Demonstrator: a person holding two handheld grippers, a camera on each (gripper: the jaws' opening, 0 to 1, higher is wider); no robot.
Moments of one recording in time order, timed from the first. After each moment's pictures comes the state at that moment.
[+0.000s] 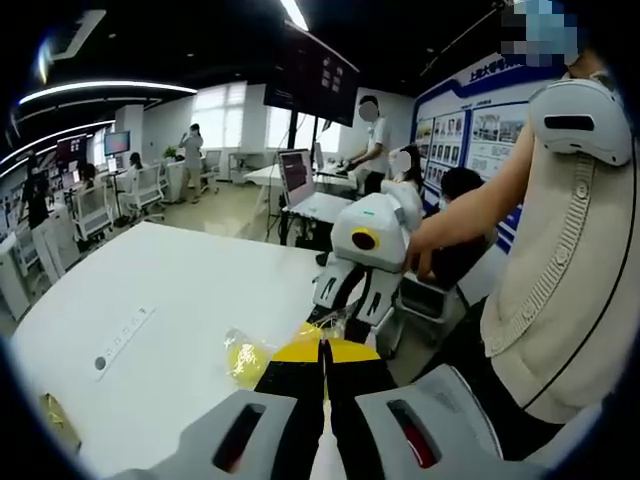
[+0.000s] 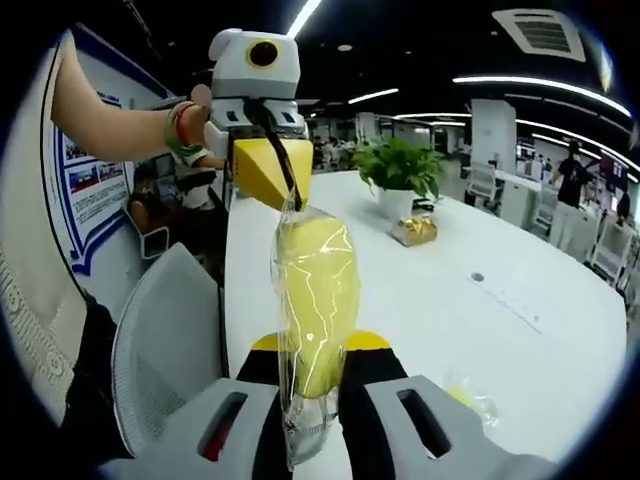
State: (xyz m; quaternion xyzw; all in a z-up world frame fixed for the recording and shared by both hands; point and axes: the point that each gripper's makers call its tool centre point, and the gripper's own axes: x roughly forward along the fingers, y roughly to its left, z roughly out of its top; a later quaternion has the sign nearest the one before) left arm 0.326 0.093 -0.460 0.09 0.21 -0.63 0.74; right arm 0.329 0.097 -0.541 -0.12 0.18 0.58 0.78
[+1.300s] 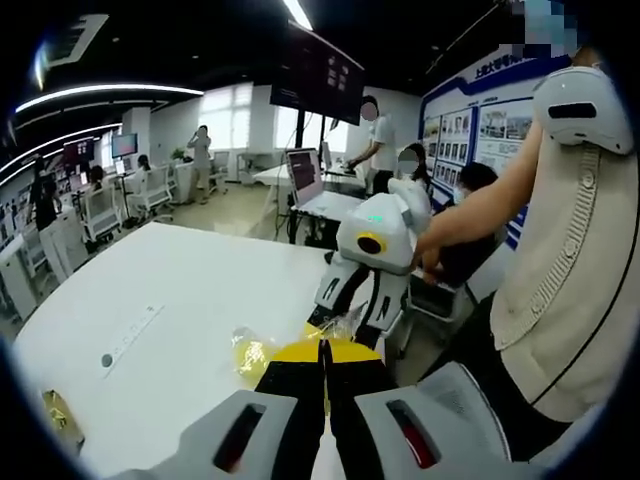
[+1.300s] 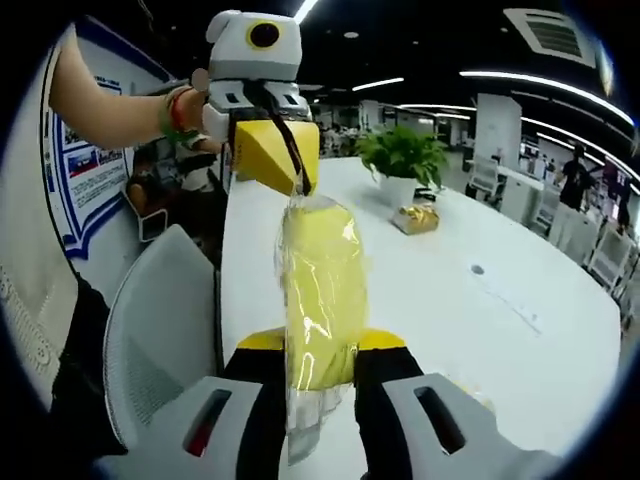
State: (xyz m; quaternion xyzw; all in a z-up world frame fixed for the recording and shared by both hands) left arm 0.331 0.095 -0.466 0.10 0.19 -0.61 0.76; right arm 0.329 0.097 -0.561 -0.16 0.19 0.58 0.78
